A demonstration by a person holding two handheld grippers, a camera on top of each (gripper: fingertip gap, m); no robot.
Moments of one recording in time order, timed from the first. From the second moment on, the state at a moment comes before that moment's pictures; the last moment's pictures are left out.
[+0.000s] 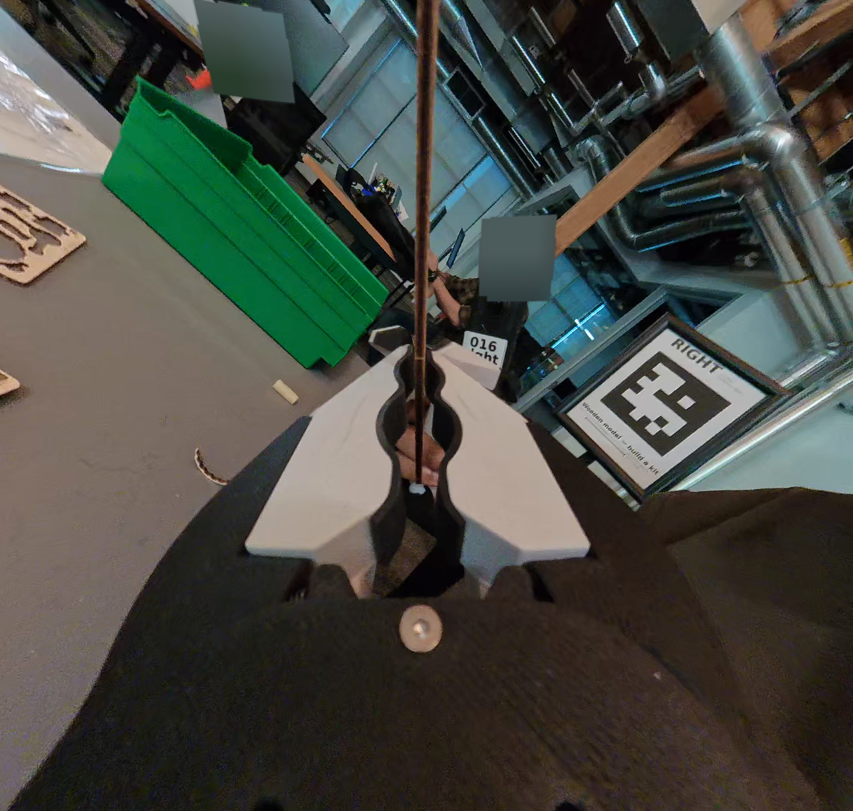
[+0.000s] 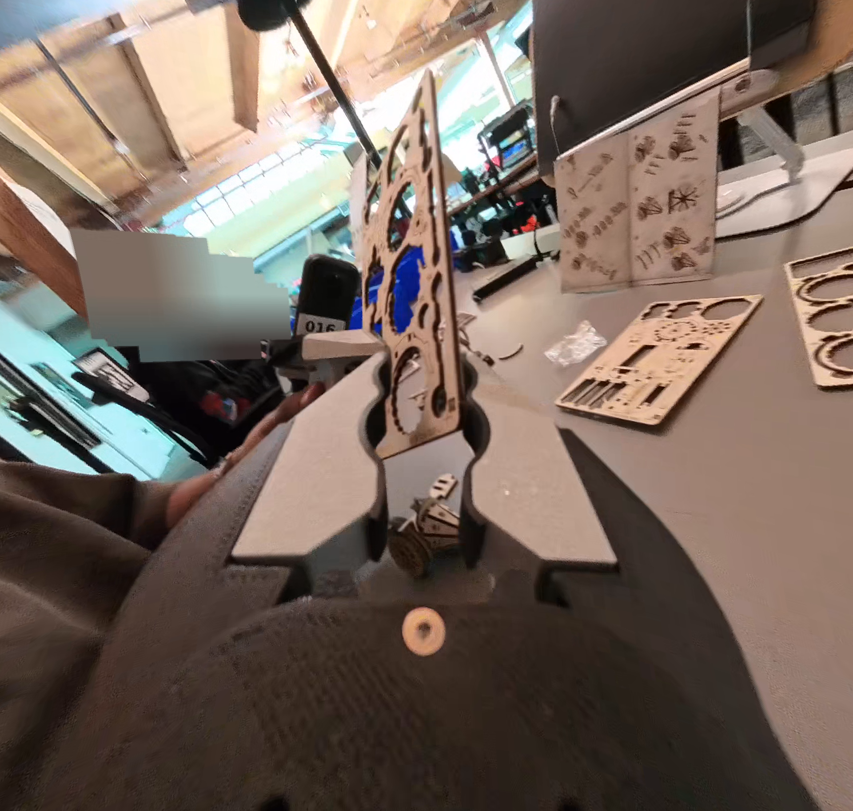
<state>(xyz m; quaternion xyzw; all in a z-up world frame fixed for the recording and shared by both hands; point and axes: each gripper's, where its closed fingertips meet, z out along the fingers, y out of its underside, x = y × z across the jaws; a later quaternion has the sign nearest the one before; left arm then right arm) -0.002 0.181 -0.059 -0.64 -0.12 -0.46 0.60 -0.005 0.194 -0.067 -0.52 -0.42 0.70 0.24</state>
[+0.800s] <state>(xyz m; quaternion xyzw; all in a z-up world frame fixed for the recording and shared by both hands) 0.001 0.183 -0.078 -0.72 -0.05 -0.23 0.65 -0.007 0.200 -0.090 -0.56 -0.33 0.75 0.13</state>
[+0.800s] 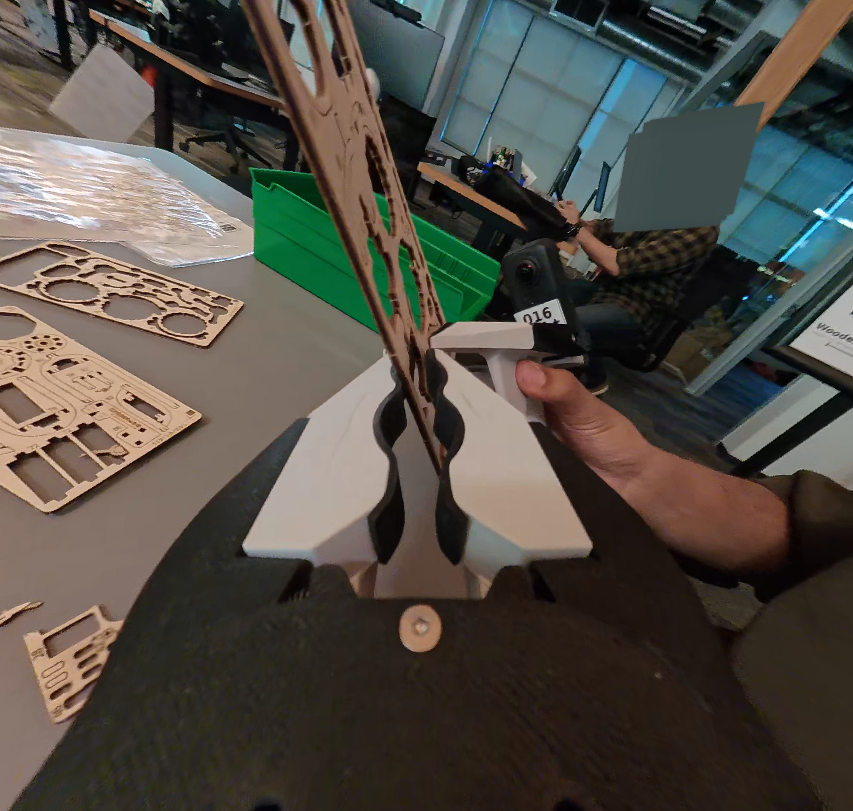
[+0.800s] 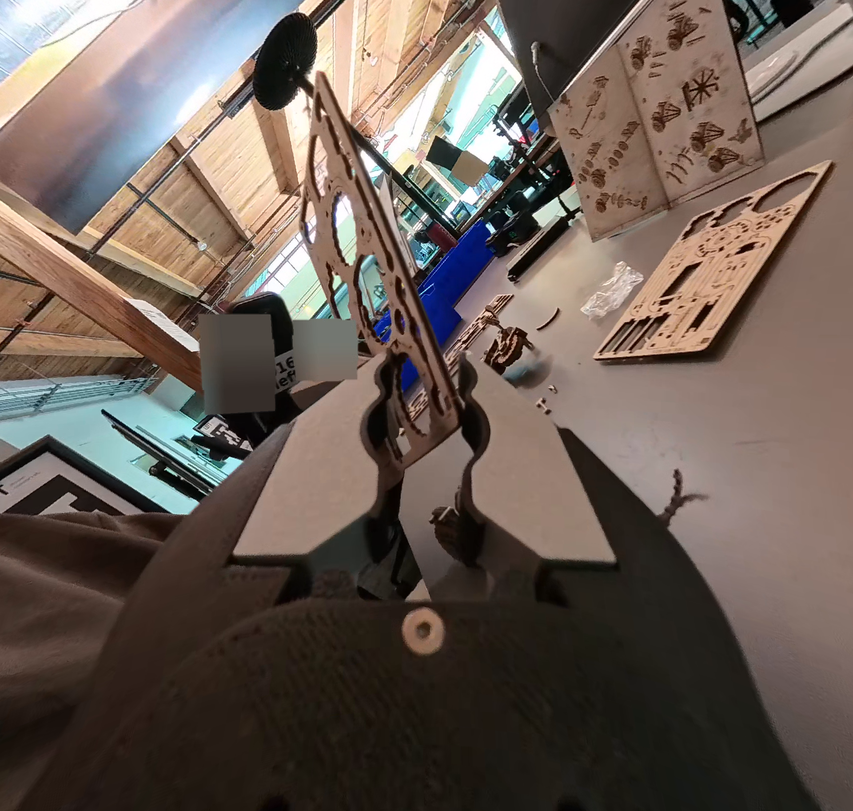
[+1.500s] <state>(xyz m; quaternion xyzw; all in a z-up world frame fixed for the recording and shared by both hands) -0.017 0.188 -0.067 -0.68 -0.12 -0.29 0.66 -0.007 0.228 -0.091 -0.58 -0.33 0.71 0.21</state>
